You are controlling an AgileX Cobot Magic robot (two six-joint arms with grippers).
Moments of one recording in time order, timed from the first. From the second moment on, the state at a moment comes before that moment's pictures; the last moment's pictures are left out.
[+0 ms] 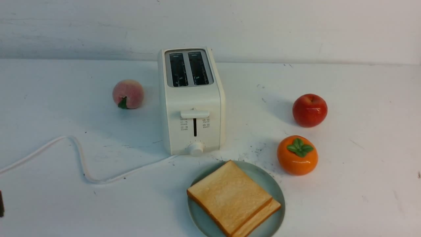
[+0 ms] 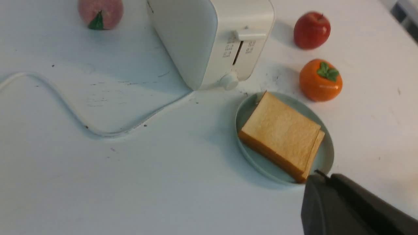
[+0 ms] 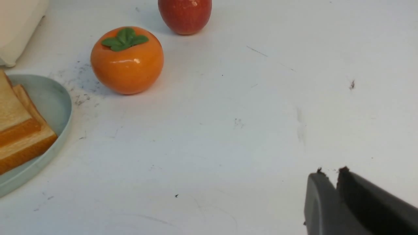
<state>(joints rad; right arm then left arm) 0.00 -0.01 0.01 0.01 0.39 0.02 -0.45 0.34 -0.67 -0.06 0.79 -0.38</state>
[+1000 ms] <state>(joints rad) 0.00 -0.01 0.01 0.01 0.39 0.02 -0.45 0.23 -0.20 -0.03 0.41 -0.48</state>
